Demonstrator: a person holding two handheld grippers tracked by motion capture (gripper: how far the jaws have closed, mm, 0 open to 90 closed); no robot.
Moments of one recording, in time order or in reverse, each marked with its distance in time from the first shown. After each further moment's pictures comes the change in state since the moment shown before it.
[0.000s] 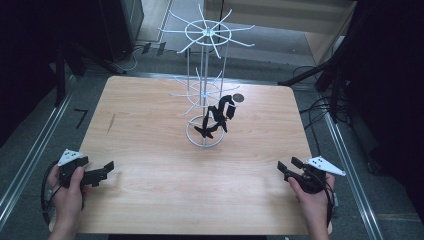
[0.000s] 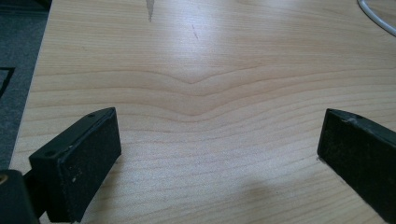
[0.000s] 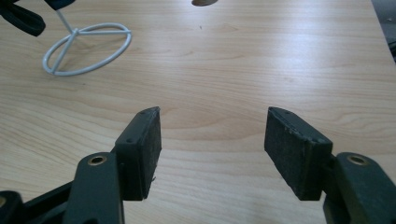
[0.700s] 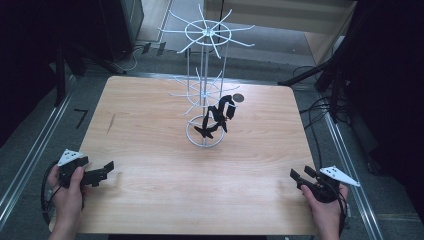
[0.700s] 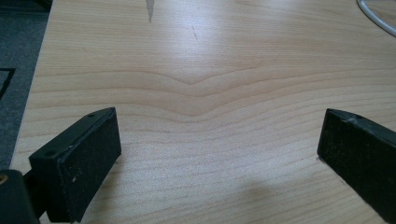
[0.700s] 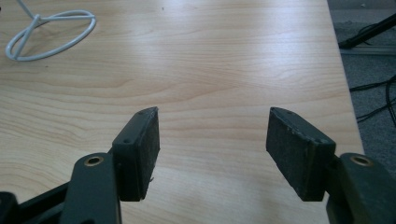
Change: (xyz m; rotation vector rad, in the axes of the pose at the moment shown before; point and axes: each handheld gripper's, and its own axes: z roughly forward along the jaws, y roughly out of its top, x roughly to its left) left arm 0.000 0.000 0.000 -0.002 0.001 -0.001; right arm -0.032 -0.025 -0.021 0.007 -0.056 0.048
